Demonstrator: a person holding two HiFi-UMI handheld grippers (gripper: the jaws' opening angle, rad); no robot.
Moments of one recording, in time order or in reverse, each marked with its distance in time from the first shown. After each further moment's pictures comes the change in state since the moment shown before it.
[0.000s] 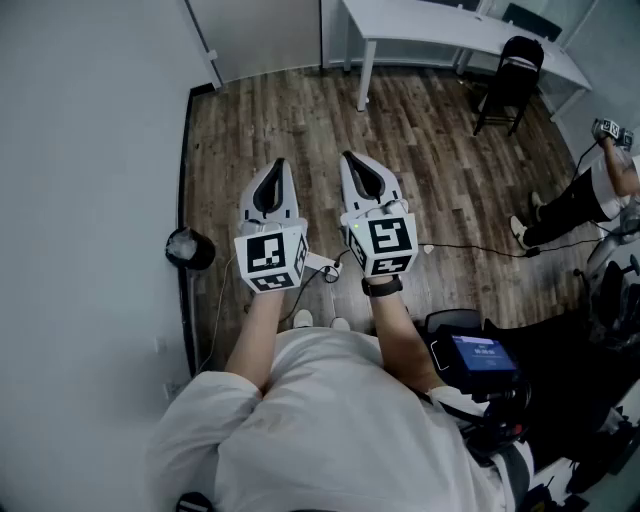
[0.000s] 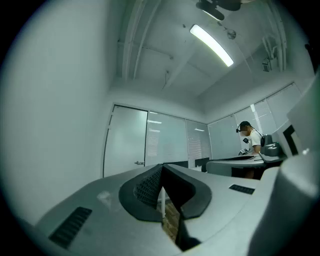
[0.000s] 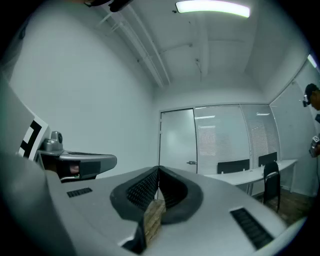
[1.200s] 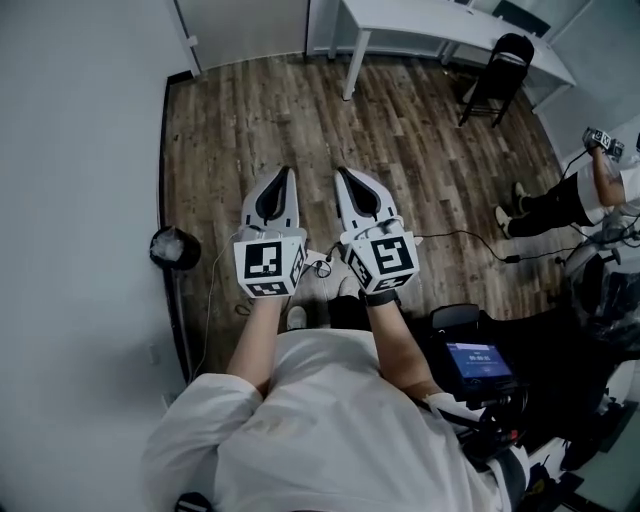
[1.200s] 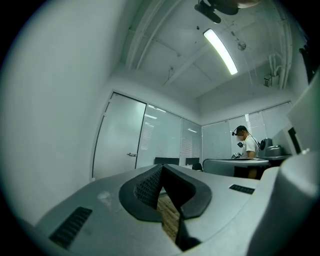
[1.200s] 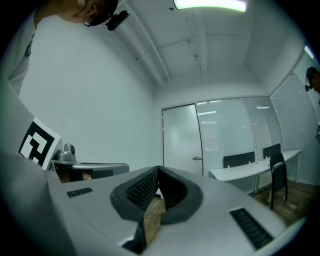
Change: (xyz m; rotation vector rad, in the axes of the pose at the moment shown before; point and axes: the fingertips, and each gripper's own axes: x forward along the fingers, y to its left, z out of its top) left arm 0.010 0.075 -0.055 -0.101 0.033 -0.118; right arm 0.052 0.071 -0.041 0.053 -0.002 0.027
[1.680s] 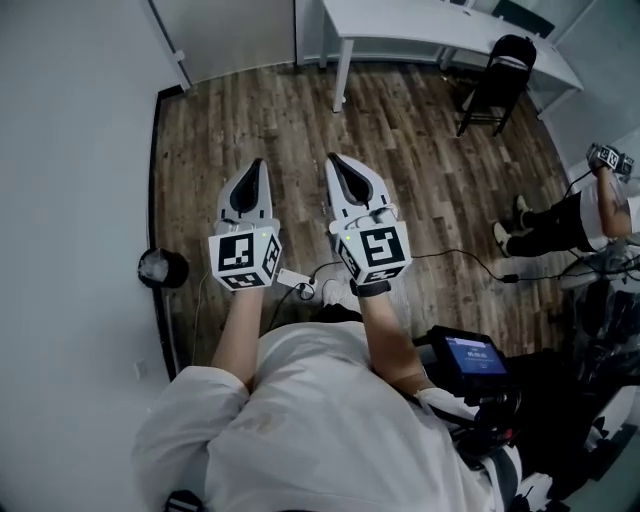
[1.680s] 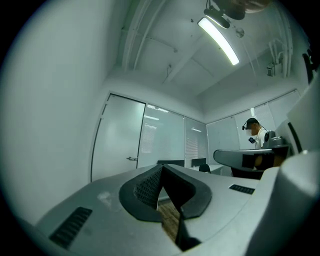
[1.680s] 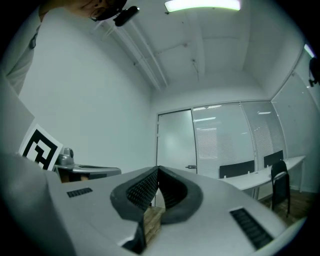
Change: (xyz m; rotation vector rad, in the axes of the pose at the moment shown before) left arm 0.167 -0.060 -0.008 0.060 -0.019 0.066; right arm 0.041 -0.194 0.018 -0.029 -0.075 0.020
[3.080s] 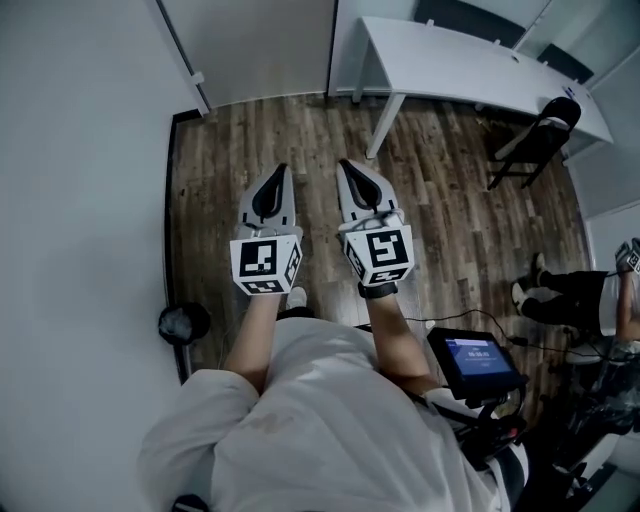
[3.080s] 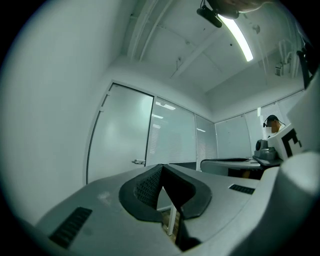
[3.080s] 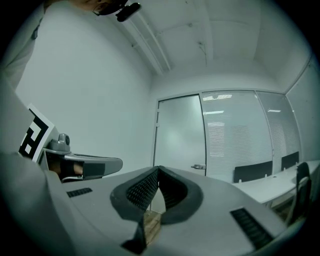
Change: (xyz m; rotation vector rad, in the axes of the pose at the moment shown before) left arm 0.293 0.247 -0.010 -0.023 -0.007 -0.011; right arm 0.401 -0.053 -0.053 -0.053 0.061 0.015
